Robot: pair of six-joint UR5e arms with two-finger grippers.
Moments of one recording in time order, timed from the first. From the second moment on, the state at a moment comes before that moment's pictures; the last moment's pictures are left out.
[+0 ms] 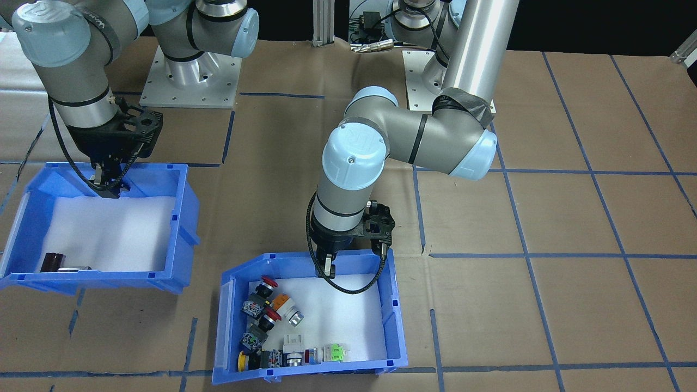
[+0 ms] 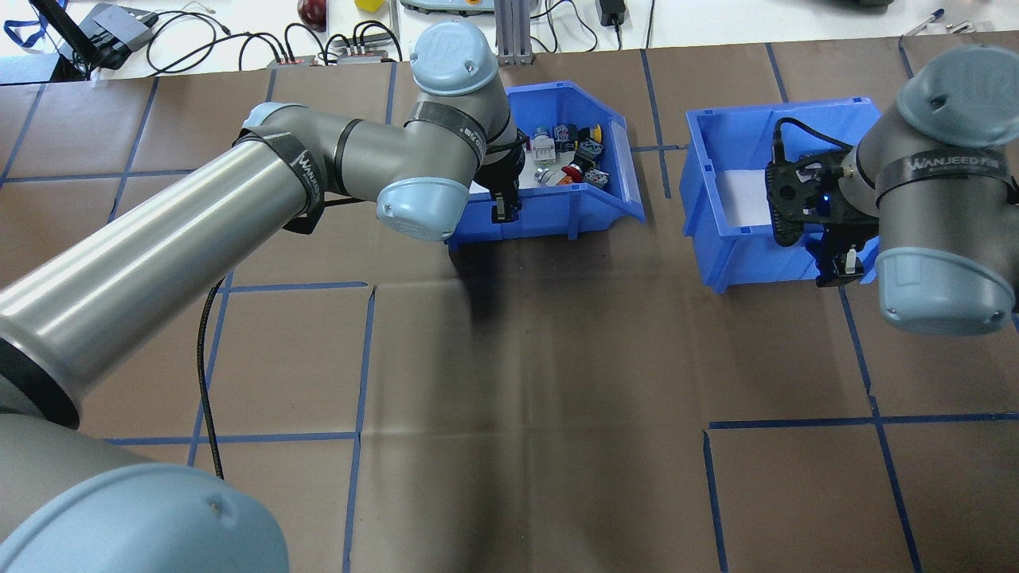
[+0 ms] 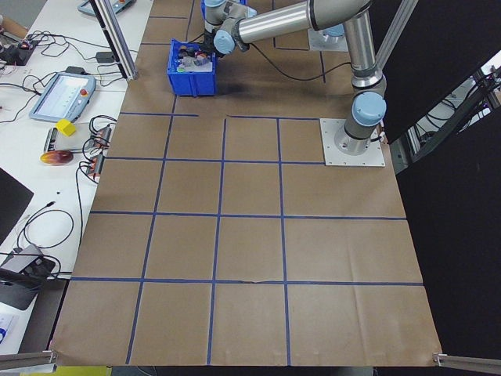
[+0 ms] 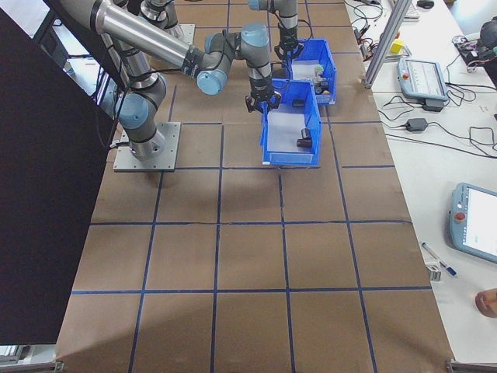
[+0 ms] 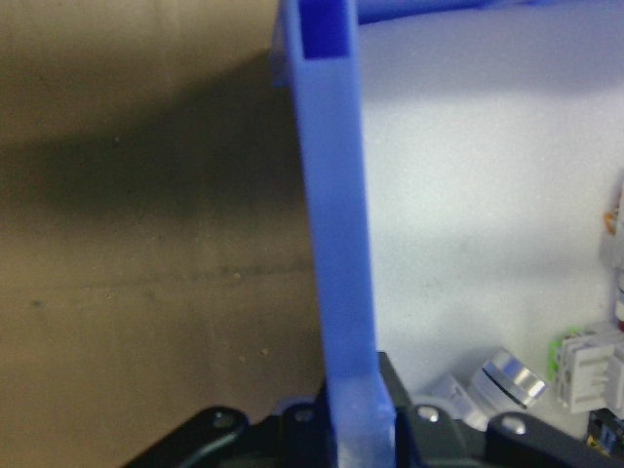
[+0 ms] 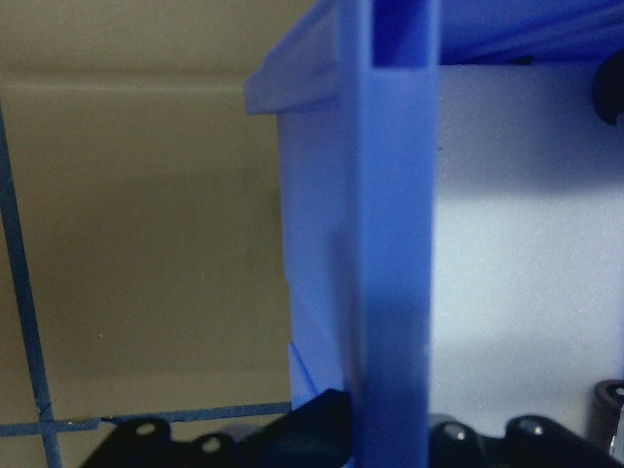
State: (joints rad) left arm -1.89 -2.08 -1.52 -0.93 1.48 -1.86; right arm 1.36 -1.64 2.07 -2.19 -1.64 -1.79
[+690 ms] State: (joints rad) left arm -1.88 -2.00 -1.51 -1.08 1.49 -1.77; right arm 1.33 -1.78 2.20 -2.15 -1.64 -1.83
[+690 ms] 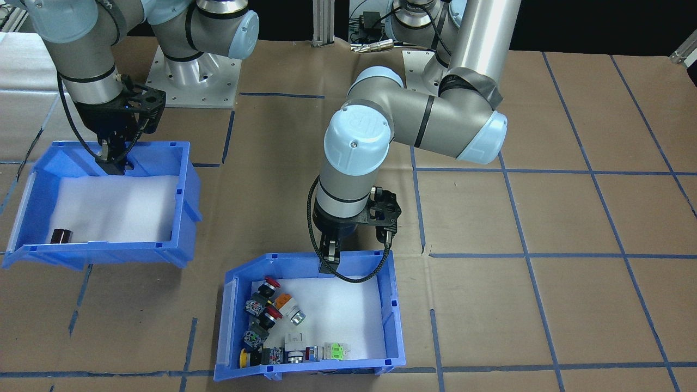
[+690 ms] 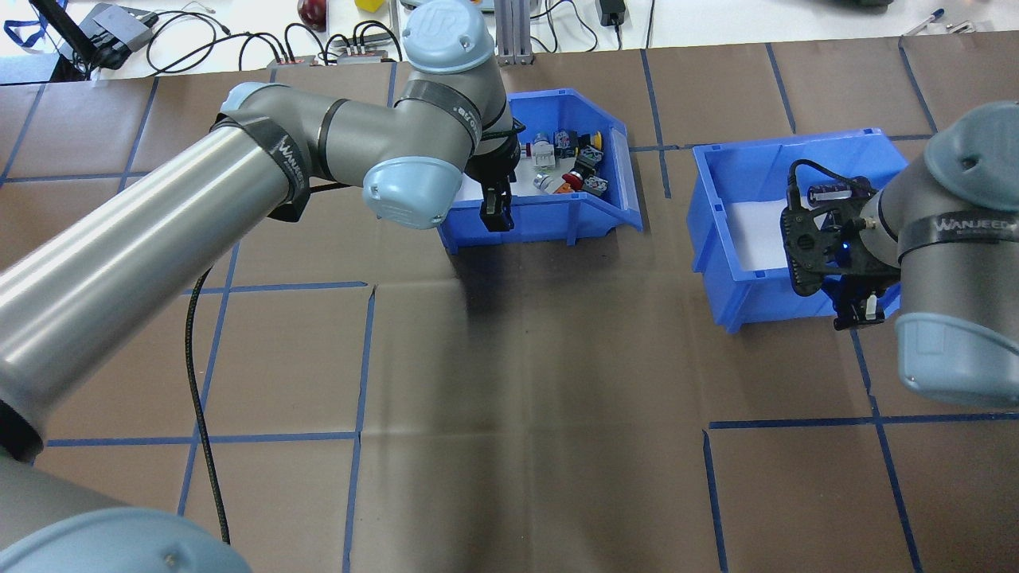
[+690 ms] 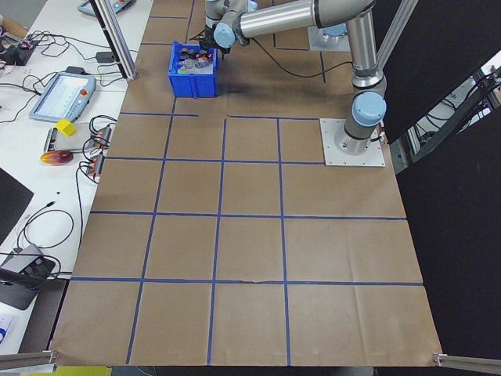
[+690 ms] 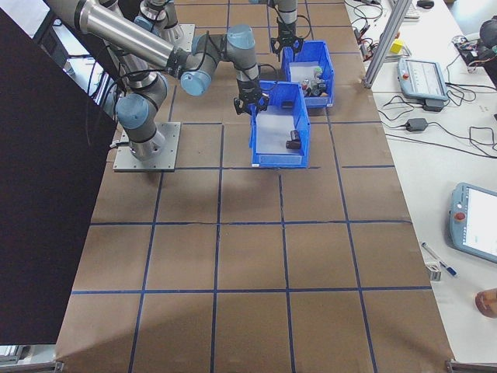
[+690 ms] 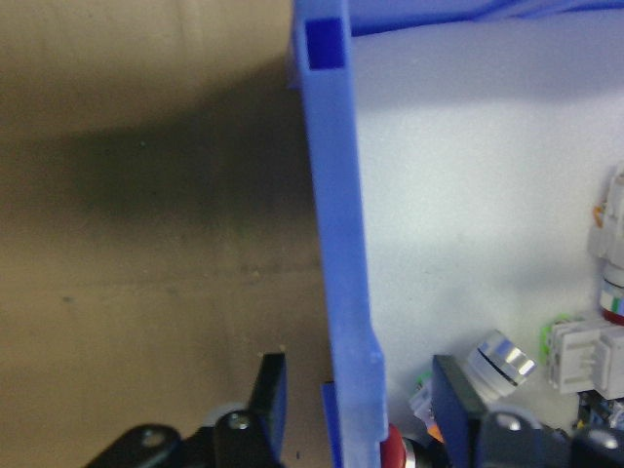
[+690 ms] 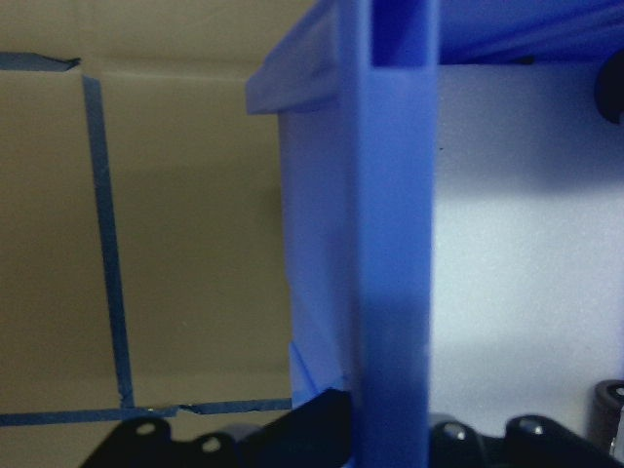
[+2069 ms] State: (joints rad) left arm -1.72 -1.39 -1.68 -1.69 1.65 -0.33; right arm 1.66 -1.94 2.31 -2.02 -1.59 -1.44
